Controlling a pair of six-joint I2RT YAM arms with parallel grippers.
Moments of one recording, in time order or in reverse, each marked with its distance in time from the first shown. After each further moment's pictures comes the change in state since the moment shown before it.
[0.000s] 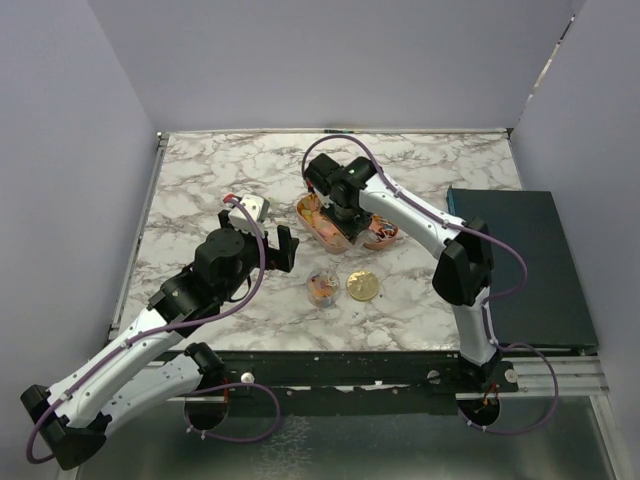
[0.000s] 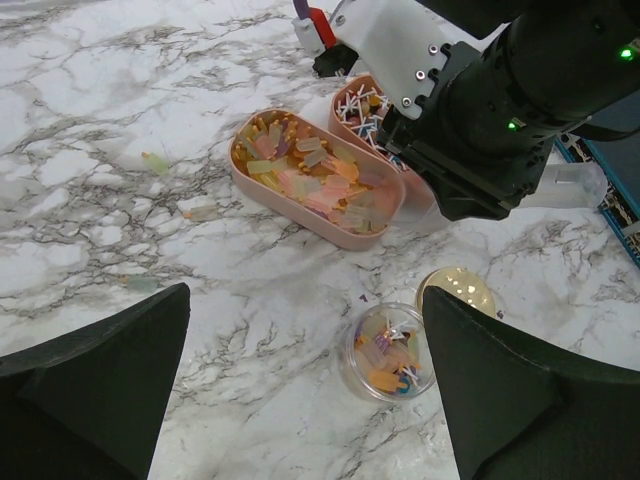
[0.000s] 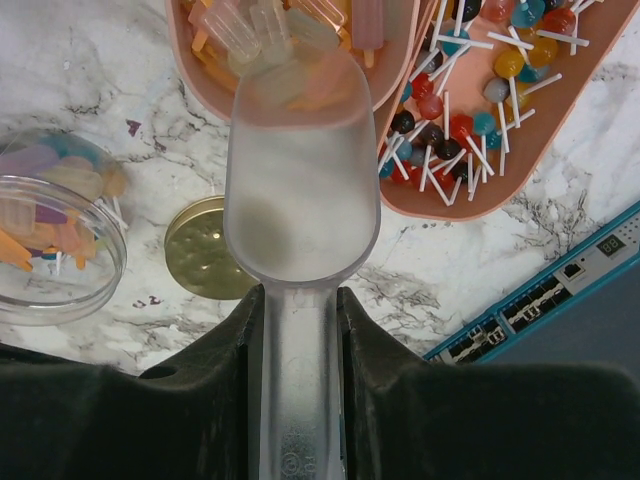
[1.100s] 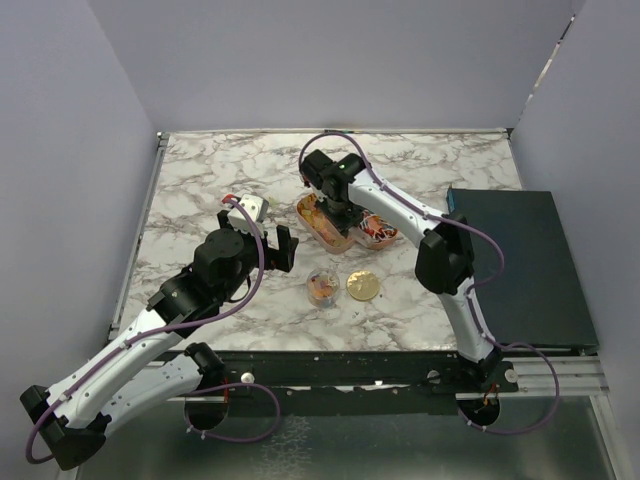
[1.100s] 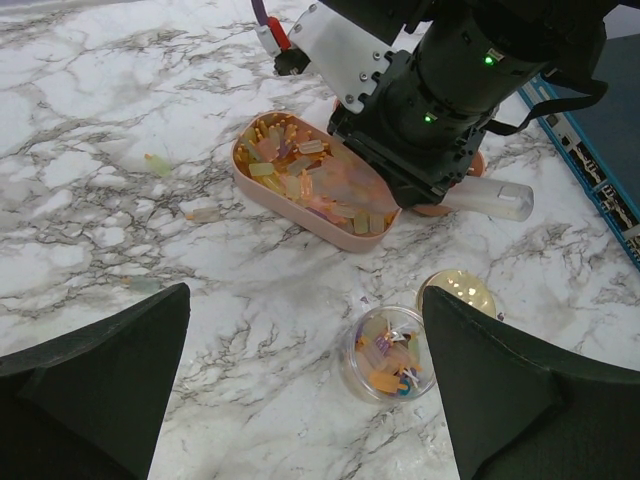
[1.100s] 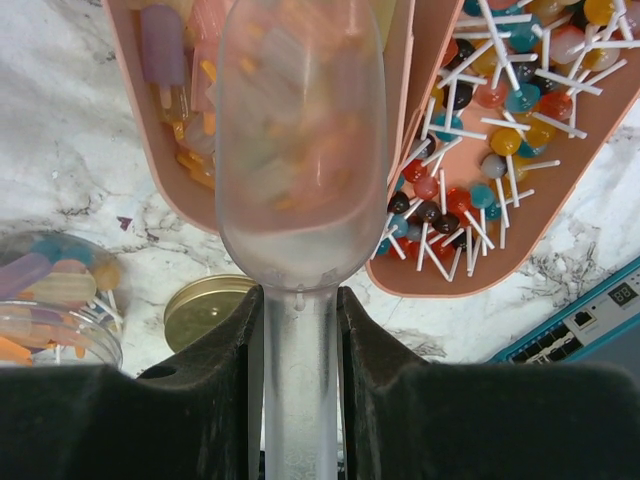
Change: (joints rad) left arm -0.005 -0.008 0.000 0.000 -0.010 0.000; right arm -0.043 0.184 0.159 0.026 -0.002 0.002
